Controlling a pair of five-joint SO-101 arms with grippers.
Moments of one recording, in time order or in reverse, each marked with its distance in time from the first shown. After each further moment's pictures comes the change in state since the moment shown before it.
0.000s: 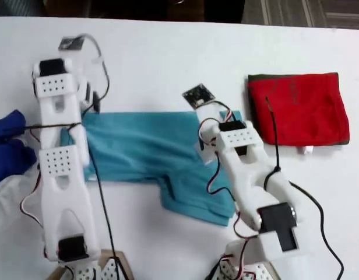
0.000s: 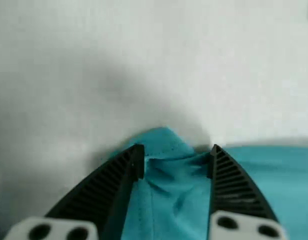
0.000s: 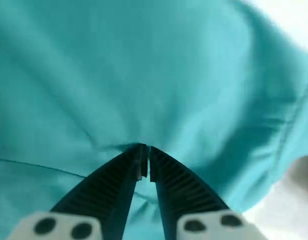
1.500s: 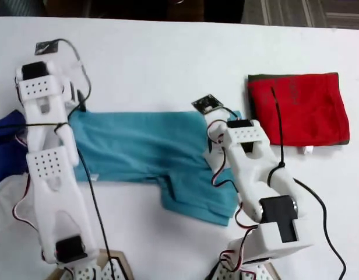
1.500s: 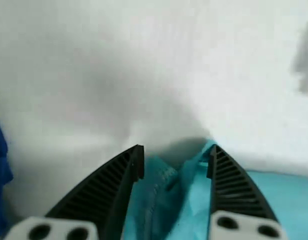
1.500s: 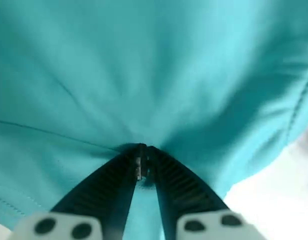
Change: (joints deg) left arm -4.5 -4.8 6.3 -5.7 7.1; right arm 4.2 1.9 -1.0 8.0 2.4
